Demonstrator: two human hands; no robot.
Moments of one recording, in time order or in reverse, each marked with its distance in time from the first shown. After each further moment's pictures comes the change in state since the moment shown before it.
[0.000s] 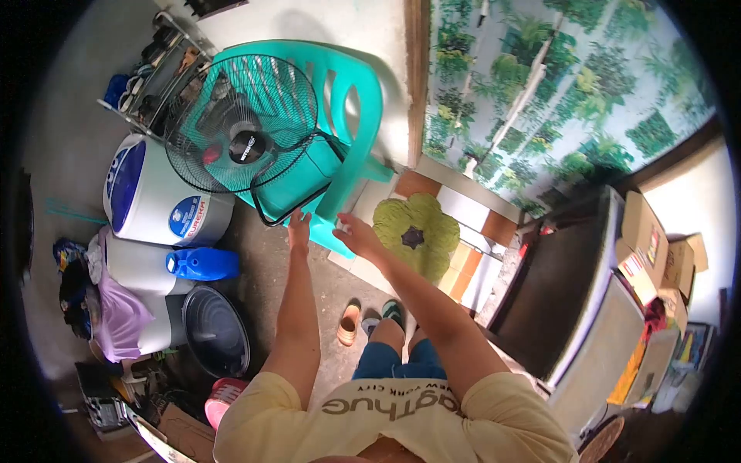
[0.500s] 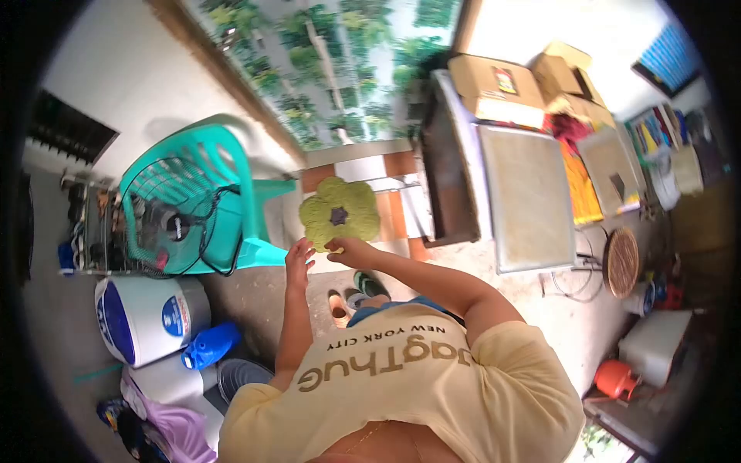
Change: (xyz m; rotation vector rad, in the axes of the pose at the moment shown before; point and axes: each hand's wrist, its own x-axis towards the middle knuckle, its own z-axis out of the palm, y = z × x) left_hand -0.273 0.134 0.029 -0.123 -0.748 -0.262; right_hand -0.299 -0.053 -0.083 0.000 0.244 0.082
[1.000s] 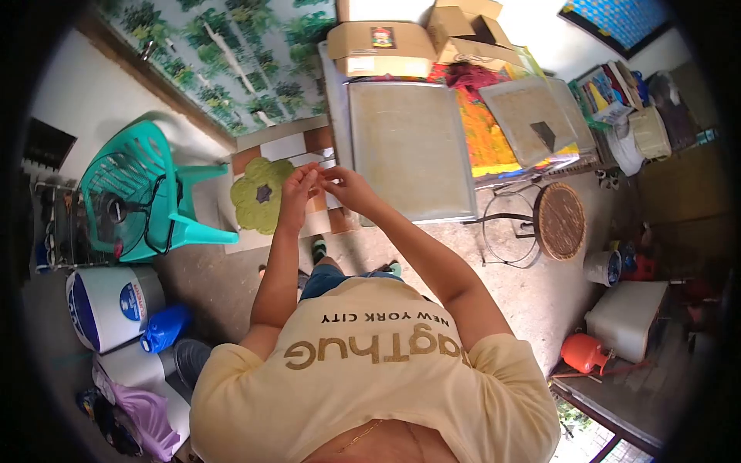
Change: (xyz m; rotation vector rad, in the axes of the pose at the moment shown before) left_hand -0.189 0.014 0.368 -0.077 -0.476 0.313; right_hand -0.272 0.045 -0.227 0.179 0.432 0.016
